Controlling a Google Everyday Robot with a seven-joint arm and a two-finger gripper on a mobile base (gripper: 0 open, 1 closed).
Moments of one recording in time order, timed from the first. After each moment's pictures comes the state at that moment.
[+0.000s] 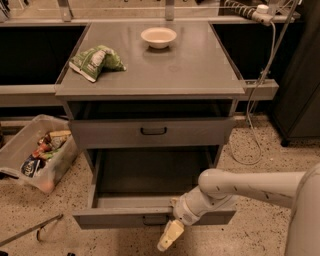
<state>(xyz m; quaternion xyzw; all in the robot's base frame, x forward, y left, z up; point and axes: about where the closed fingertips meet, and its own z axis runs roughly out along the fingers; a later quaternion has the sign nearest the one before) 0.426 -0.027 0.439 -0.53 0.77 0.33 0.13</state>
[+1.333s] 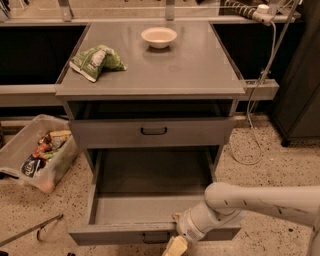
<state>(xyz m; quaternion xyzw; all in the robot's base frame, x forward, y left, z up) 0.370 -0.032 0.440 -0.49 0.78 0.36 0.11</state>
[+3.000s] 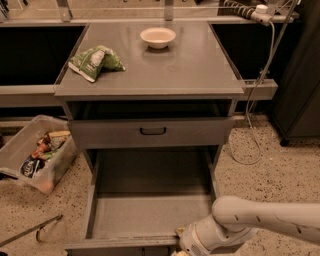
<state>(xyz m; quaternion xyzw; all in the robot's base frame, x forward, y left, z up) 0.323 -0.032 0.465 -0.45 0.80 0.38 0.11</state>
